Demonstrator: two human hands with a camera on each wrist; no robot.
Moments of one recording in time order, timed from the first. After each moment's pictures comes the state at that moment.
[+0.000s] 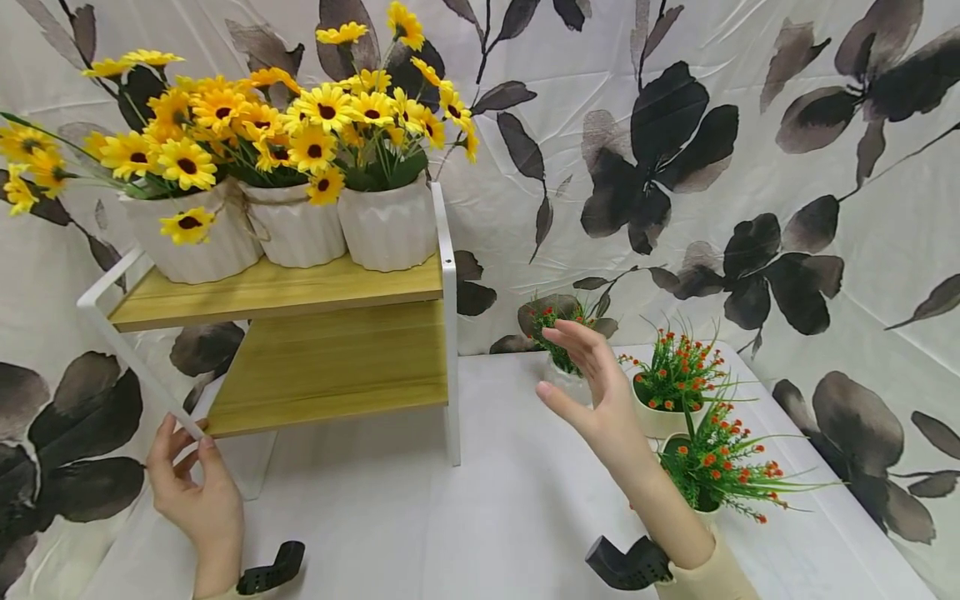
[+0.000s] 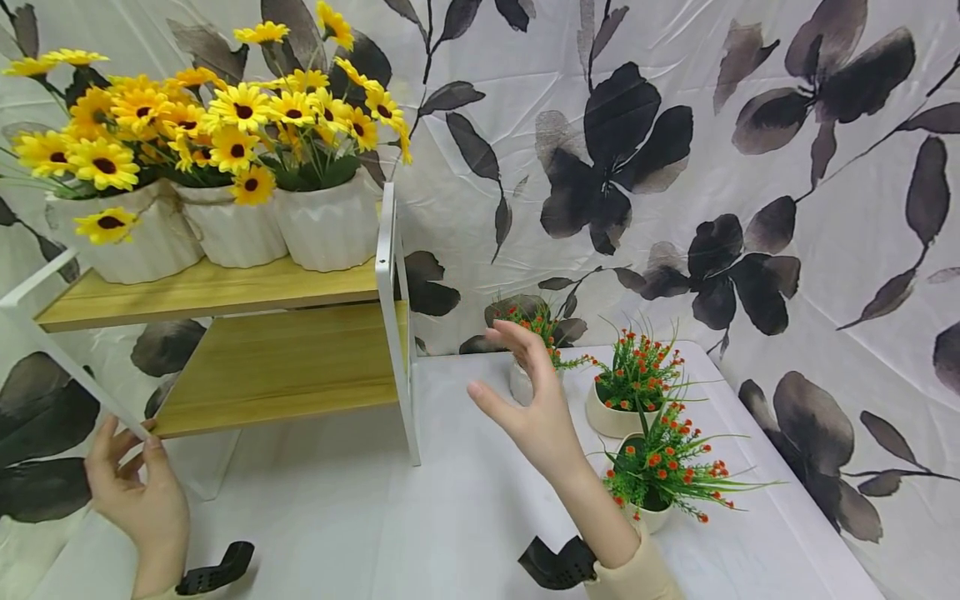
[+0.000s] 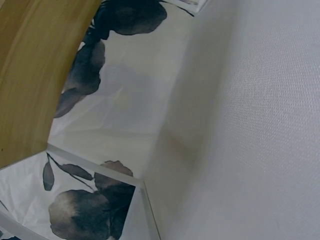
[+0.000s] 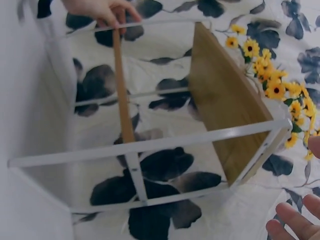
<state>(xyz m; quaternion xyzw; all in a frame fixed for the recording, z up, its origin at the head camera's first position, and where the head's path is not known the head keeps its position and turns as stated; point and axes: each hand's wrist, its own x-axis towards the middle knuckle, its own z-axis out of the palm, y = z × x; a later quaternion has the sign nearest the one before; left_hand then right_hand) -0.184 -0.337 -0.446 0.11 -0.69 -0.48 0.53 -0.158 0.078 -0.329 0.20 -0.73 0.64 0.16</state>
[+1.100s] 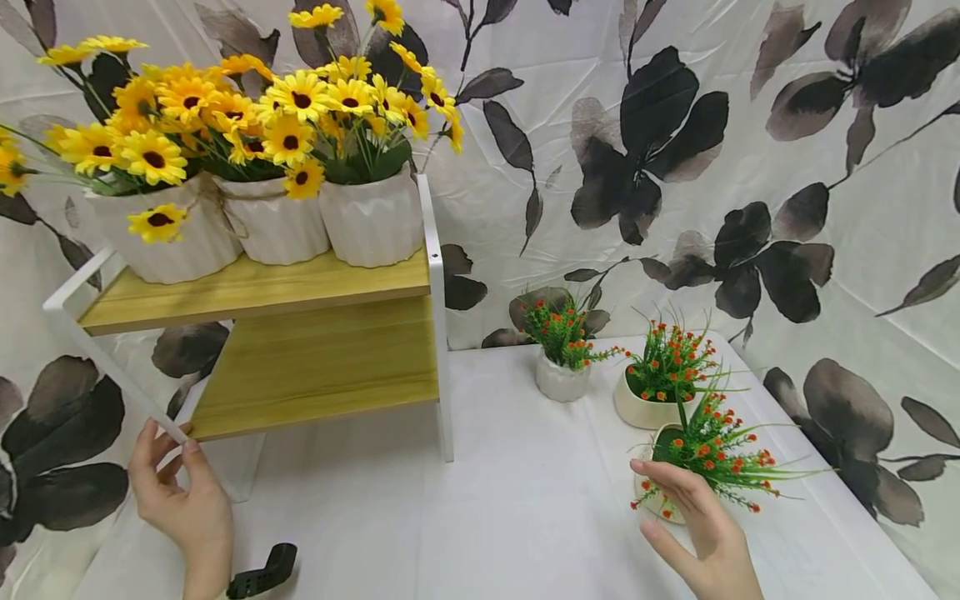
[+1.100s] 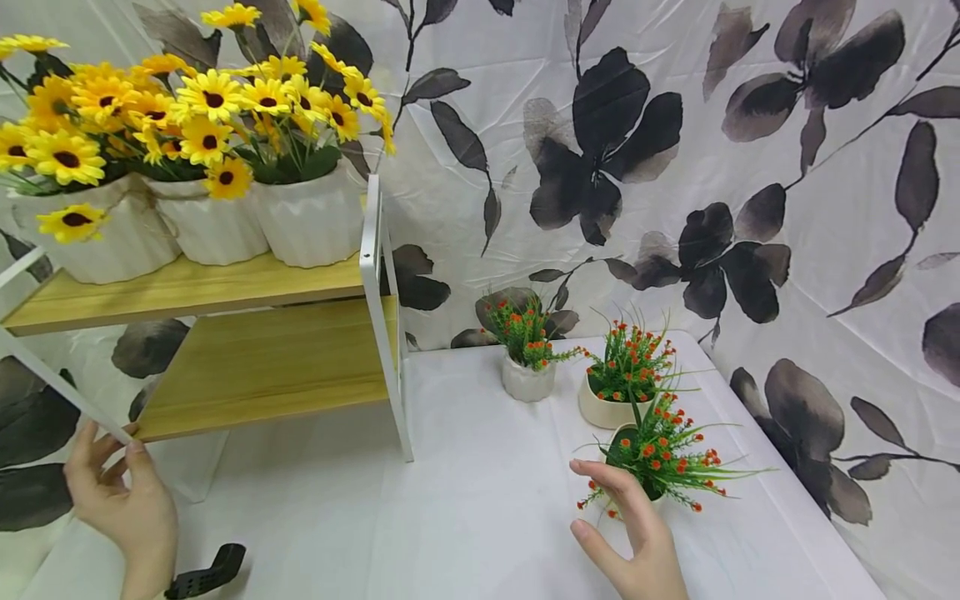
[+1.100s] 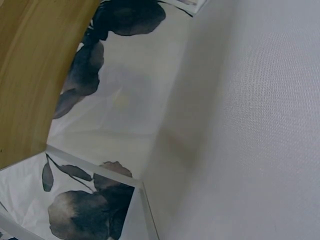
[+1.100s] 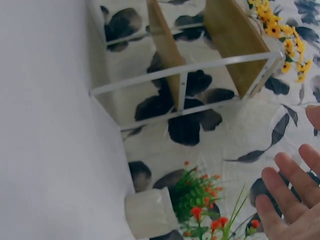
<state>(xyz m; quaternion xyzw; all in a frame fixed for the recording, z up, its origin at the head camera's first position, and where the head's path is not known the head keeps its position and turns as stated) -0.179 -0.326 -0.436 0.13 -0.68 -0.49 0.53 -0.058 0.154 -0.417 0.20 -0.74 0.60 0.21</state>
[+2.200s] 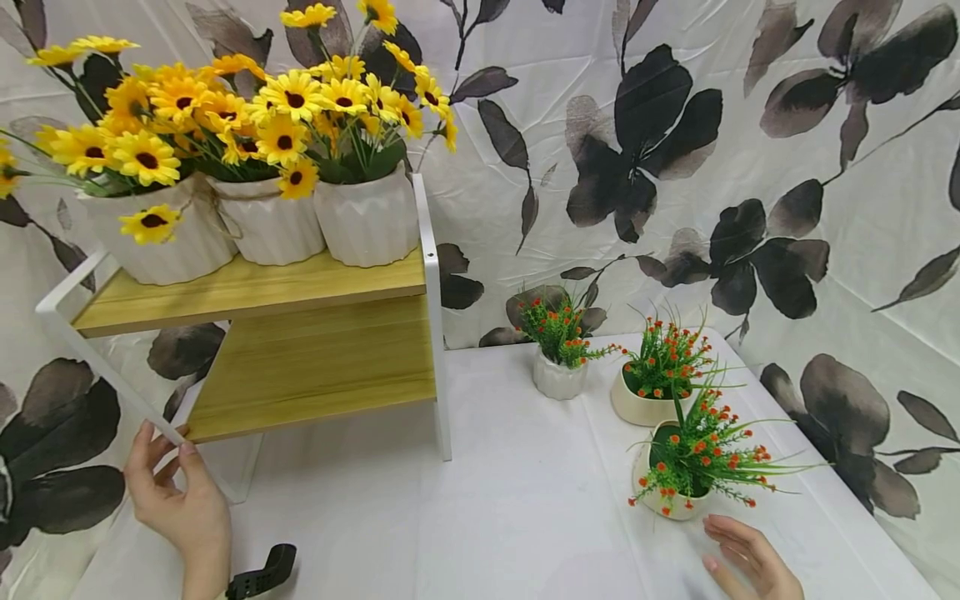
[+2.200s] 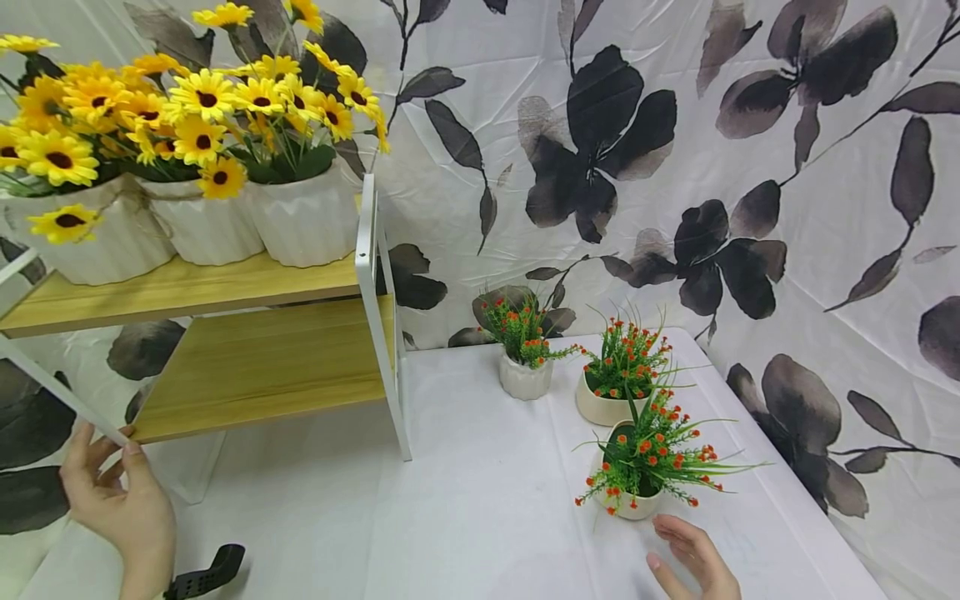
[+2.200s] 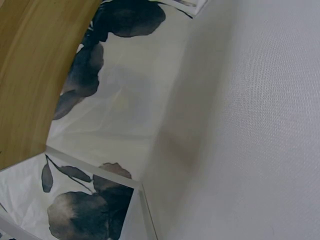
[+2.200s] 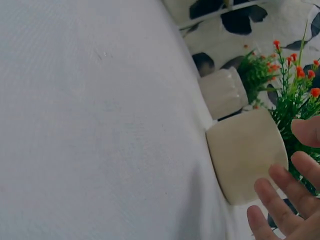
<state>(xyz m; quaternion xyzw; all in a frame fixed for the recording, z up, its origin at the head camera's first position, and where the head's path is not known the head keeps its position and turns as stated) -0.179 -0.325 -0.434 0.12 -0.67 -0.49 0.54 -0.033 0.229 -0.518 -0.17 -0.87 0.45 0.12</state>
